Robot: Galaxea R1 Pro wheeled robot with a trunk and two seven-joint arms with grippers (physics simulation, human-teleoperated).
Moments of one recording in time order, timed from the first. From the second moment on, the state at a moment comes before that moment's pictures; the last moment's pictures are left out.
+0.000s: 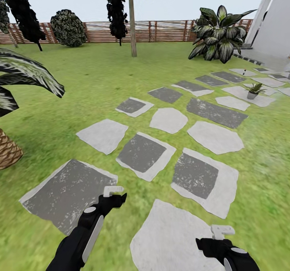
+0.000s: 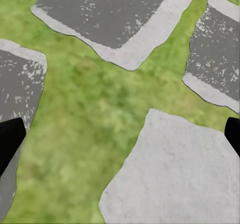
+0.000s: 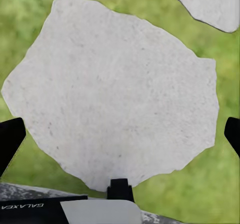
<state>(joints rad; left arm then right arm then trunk) -0.37 -0.07 -0.12 -1.16 0.12 0.43 0.00 0.00 -0.01 -0.06 -1.54 0.01 0.81 0.00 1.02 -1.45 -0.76</state>
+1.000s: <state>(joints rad) -0.37 -0.07 -0.12 -1.16 0.11 0.43 0.00 0.00 -0.01 -0.06 -1.54 0.01 0.81 0.00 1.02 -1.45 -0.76</state>
